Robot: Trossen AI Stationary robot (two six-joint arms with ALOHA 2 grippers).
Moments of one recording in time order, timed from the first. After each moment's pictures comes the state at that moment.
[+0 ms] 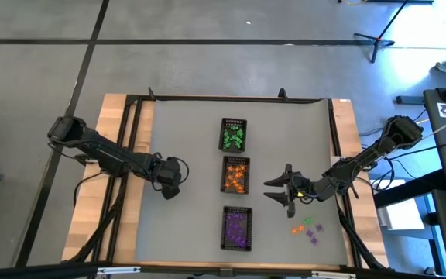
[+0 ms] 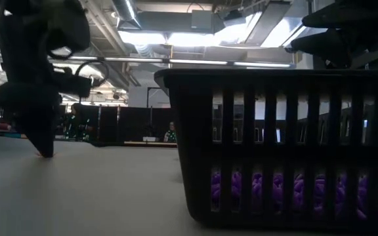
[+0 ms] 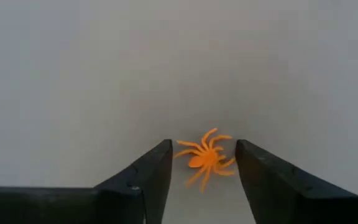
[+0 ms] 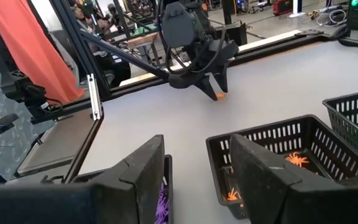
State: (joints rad) left arm -0.25 1.38 0.59 -0.62 -0.26 -0.80; right arm 0.62 1.16 0.31 0.69 0.62 0.40
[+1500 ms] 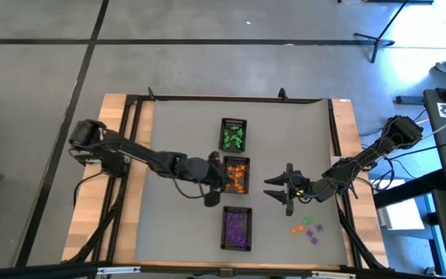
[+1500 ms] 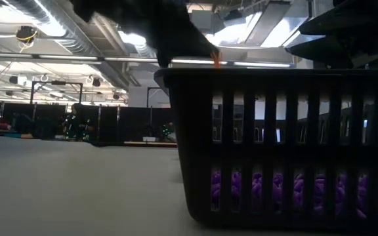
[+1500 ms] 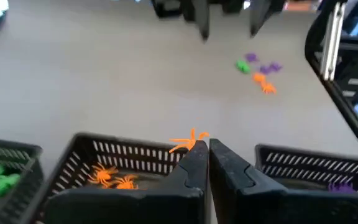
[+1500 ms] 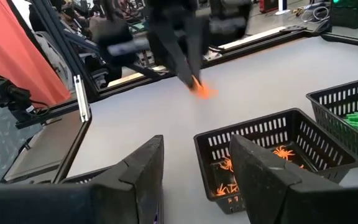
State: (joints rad) left arm -0.18 1.64 0.95 0.23 -0.17 -0.20; right arm 0.62 1.16 0.31 0.66 0.67 0.44
